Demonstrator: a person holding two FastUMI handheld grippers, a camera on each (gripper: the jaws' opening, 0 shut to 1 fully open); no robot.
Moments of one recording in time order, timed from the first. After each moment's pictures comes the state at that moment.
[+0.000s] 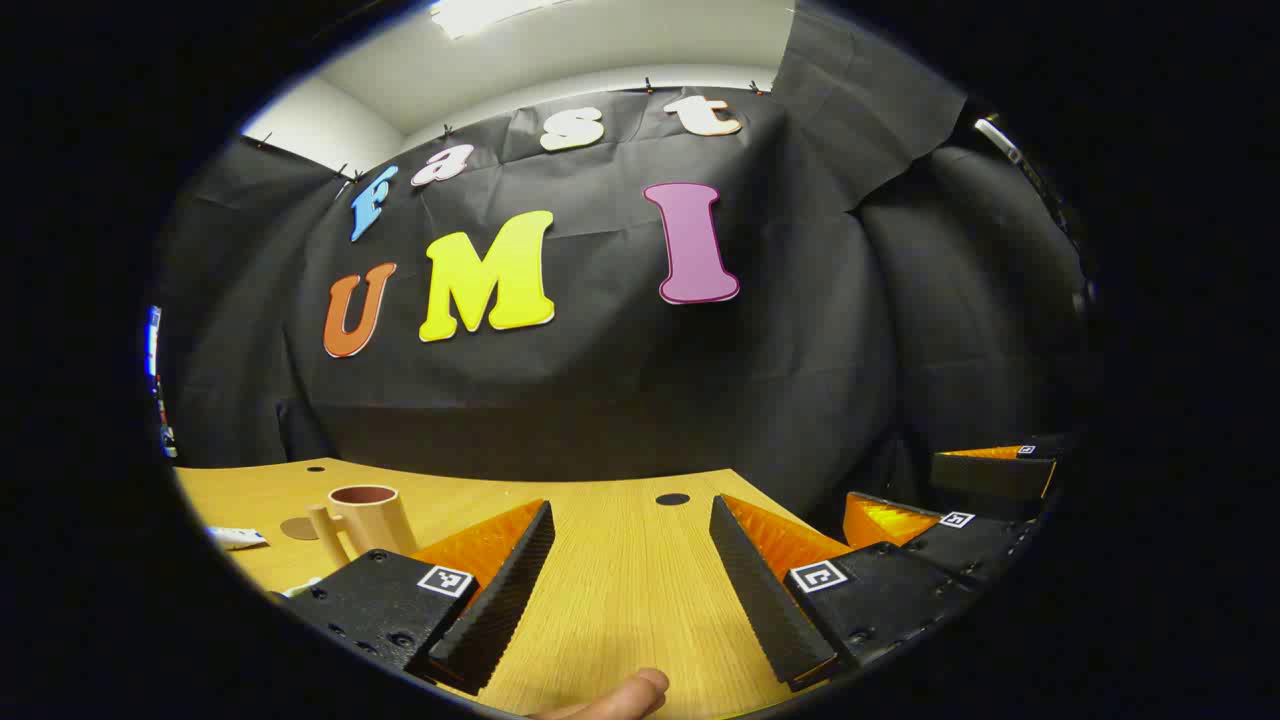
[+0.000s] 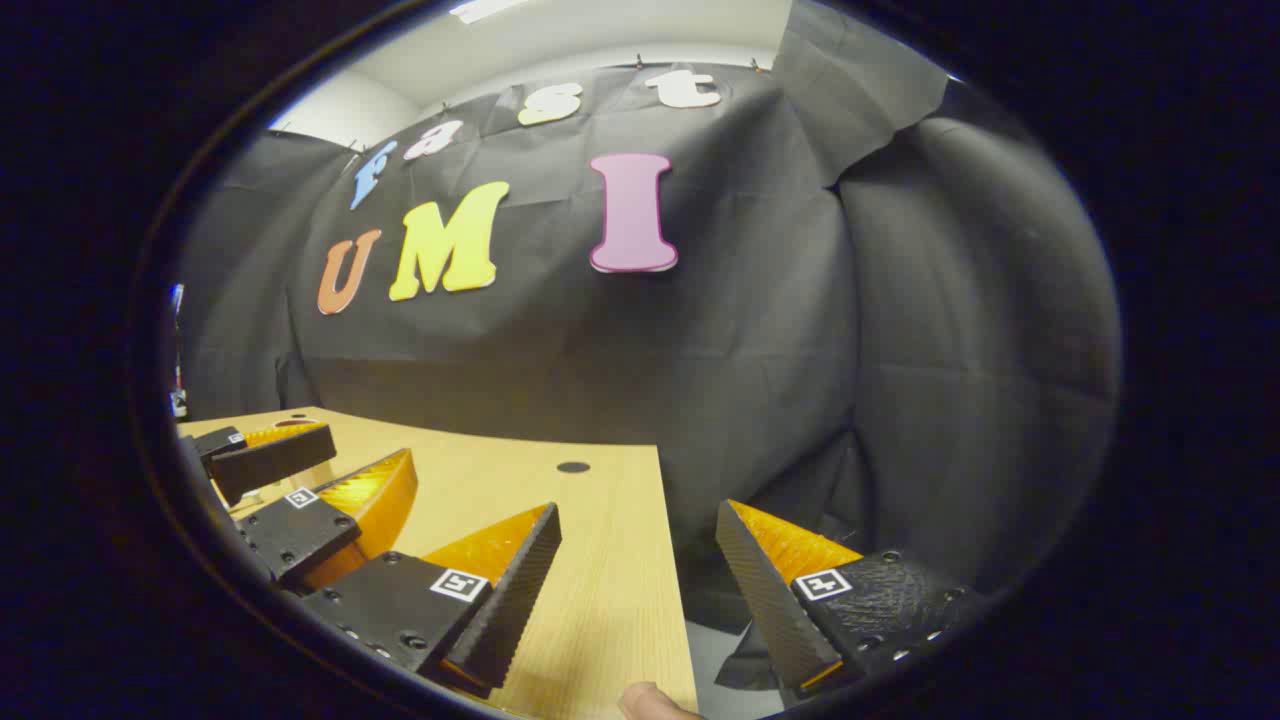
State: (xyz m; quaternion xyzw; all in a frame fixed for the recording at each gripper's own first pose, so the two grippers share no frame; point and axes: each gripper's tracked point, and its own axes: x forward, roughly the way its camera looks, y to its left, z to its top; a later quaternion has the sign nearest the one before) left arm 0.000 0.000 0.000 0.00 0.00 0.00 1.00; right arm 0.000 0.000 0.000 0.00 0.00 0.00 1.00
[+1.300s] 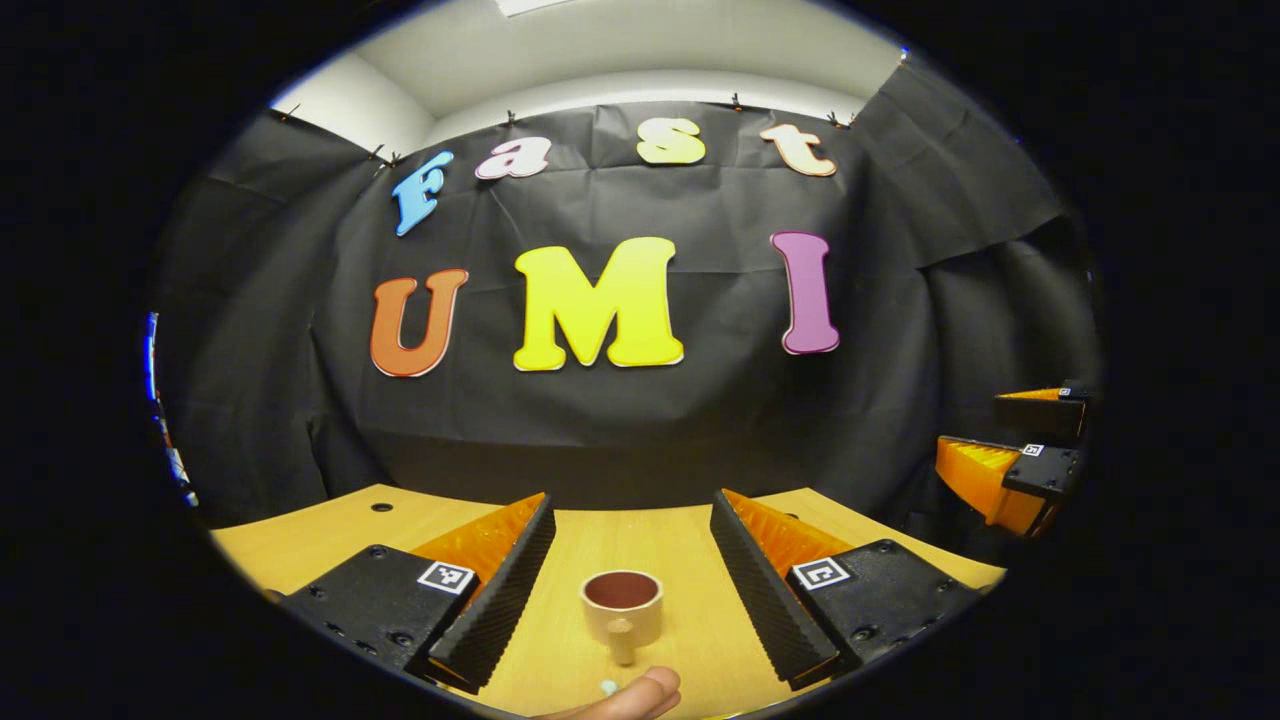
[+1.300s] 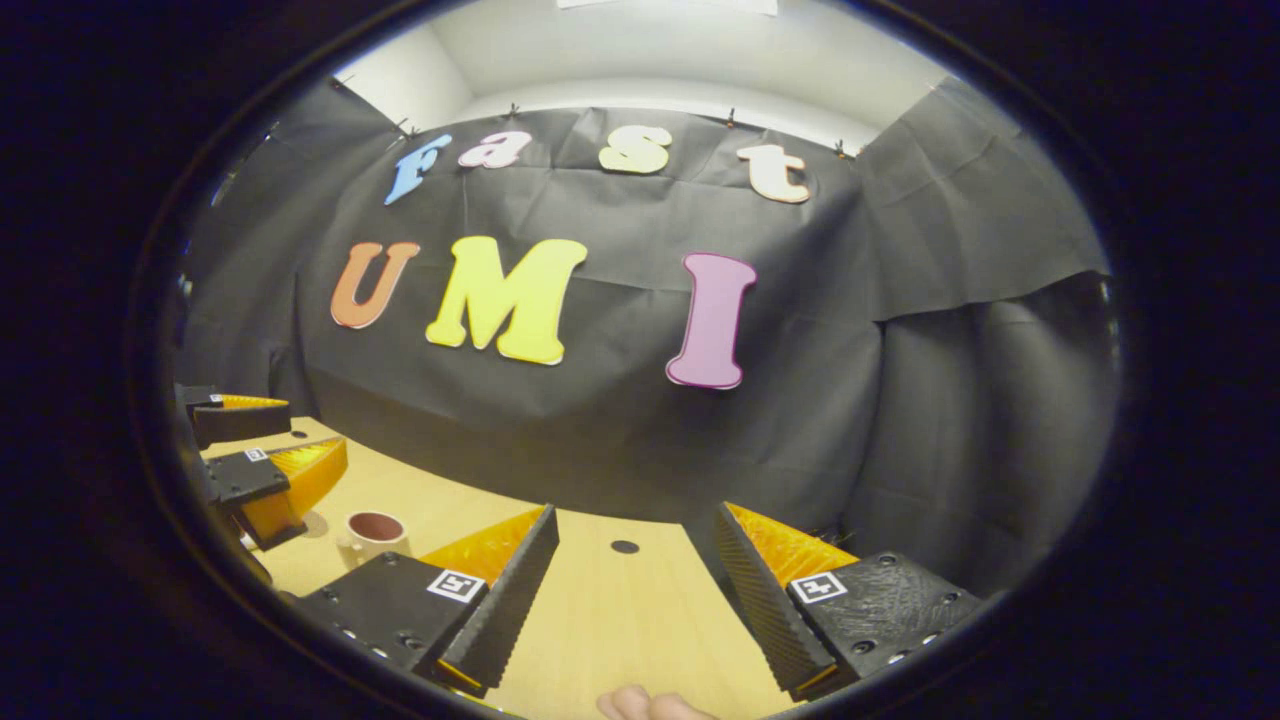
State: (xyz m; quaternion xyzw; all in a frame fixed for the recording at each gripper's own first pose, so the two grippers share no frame) left arm -0.040 0.284 0.085 -0.03 0.01 0.00 1.00; right arm -0.076 0.195 0.148 -0.06 -0.03 -0.05 1.00
